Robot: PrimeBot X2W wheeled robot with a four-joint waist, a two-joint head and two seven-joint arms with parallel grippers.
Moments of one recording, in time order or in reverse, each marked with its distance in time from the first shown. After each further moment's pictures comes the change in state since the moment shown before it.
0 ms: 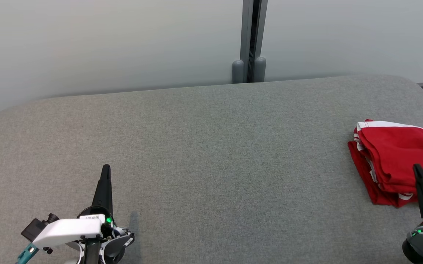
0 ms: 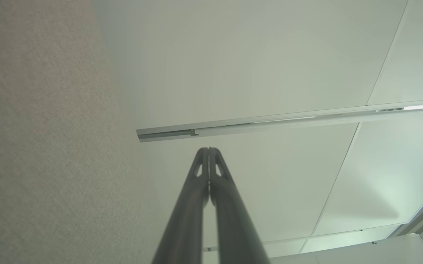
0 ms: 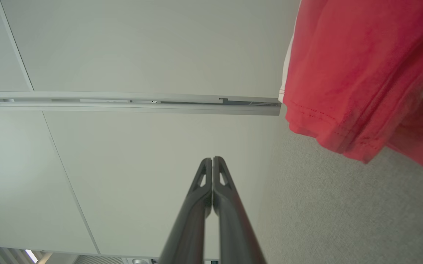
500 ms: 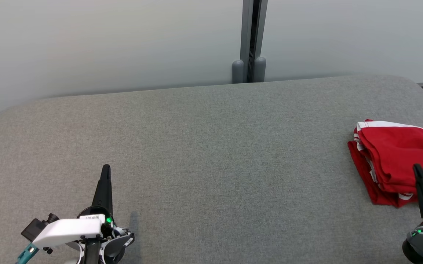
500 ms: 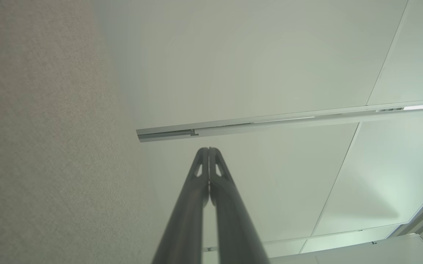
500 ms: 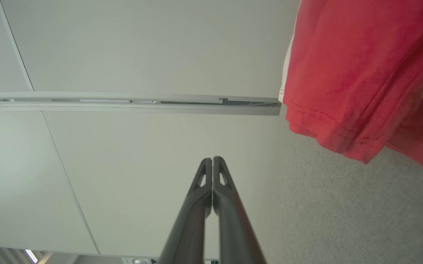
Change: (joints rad) left arm 0.000 0.000 0.000 0.000 0.000 0.000 0.000; right arm 0.000 0.000 0.000 0.000 0.000 0.000 0.000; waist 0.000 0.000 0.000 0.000
